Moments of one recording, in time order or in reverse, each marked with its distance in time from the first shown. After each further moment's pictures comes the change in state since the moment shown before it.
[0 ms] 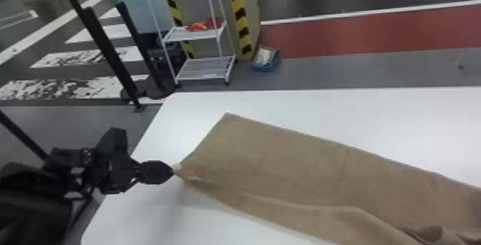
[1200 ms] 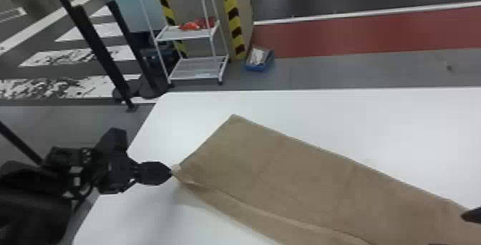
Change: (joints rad) left arm -0.029 -0.007 -0.033 0.023 -0.023 -0.013 -0.013; right arm -0.122 -0.055 0.060 0.135 0.040 -0.142 0.223
